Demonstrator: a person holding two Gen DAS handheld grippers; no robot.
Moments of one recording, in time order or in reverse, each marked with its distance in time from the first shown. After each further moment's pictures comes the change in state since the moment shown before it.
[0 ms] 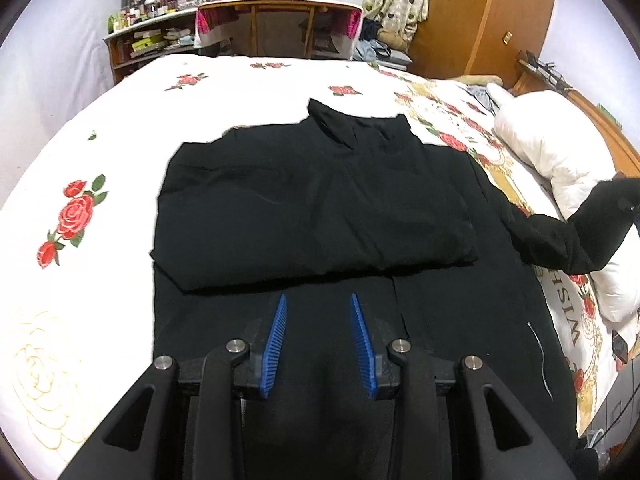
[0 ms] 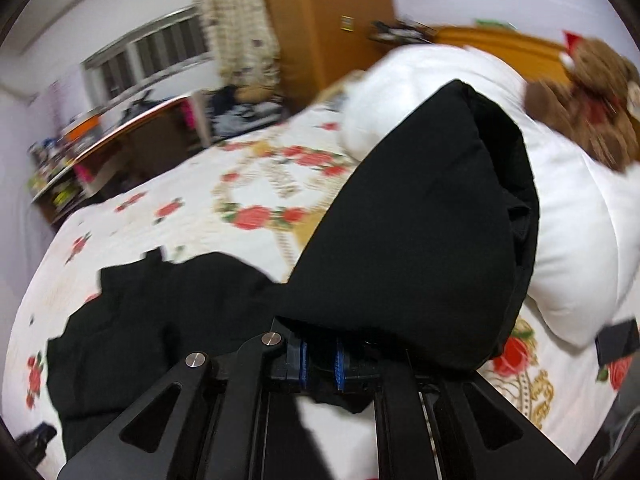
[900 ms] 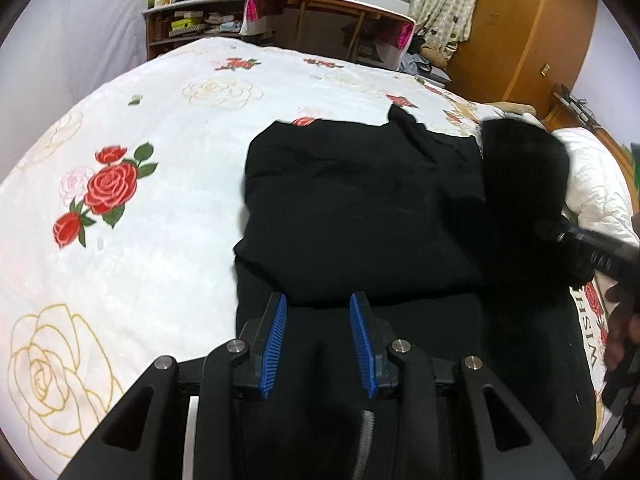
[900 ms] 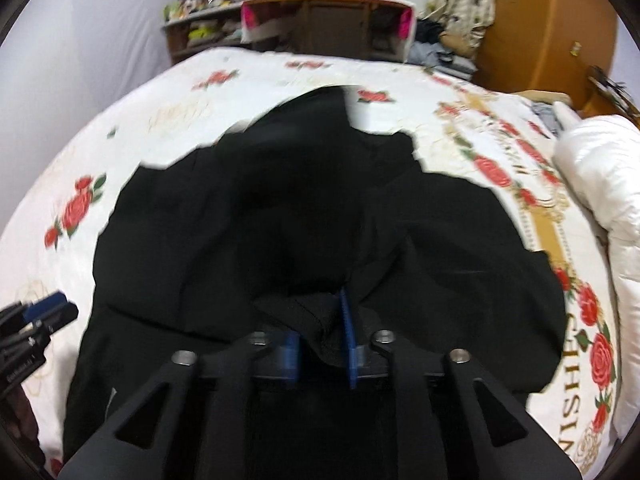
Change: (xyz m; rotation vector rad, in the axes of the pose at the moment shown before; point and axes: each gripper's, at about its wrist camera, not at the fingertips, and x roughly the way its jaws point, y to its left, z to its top) left arm 0.030 0.107 -0.010 -0.121 -0.016 0.016; right arm 0.077 0.287 -0.125 -0.546 0.258 0.279
